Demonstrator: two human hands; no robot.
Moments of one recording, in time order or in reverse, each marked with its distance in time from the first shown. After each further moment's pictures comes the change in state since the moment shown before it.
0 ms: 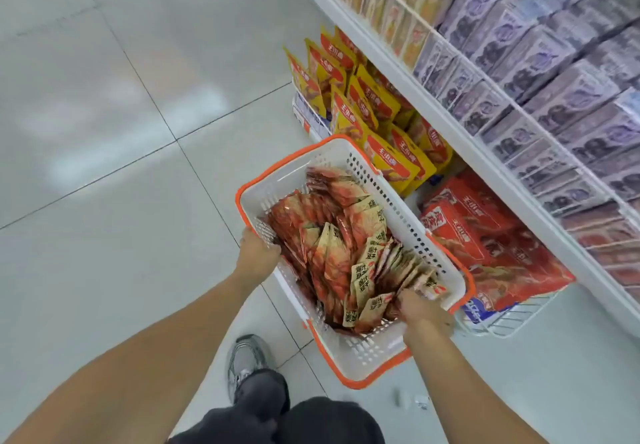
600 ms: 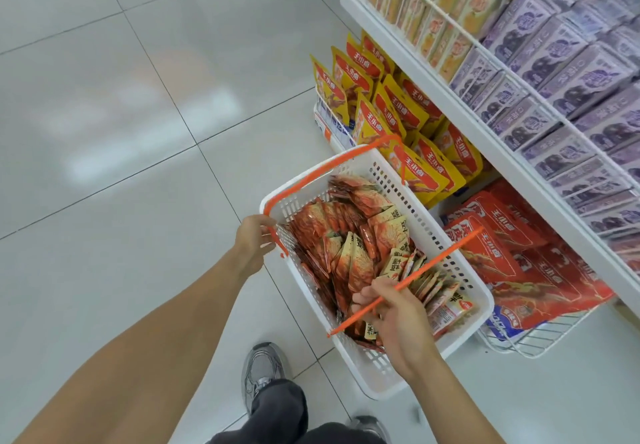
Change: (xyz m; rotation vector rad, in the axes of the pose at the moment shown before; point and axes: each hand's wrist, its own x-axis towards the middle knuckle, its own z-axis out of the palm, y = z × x) left_hand 0.031 0.028 -0.061 -0.632 -0.110 -0.314; right_hand -0.105 -0.010 0.032 0.545 -0.708 -0.325
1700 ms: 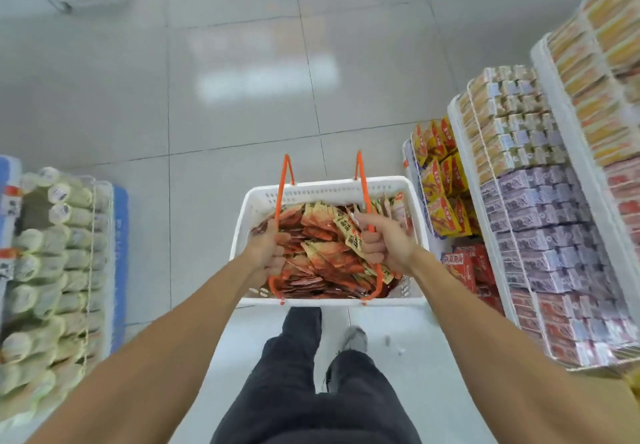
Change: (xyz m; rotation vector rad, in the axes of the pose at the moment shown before) left_hand -0.449 0.159 -0.176 -0.276 0.058 -0.258; right_hand -0.292 -0.200 0.252 -0.665 -0.643 0.375
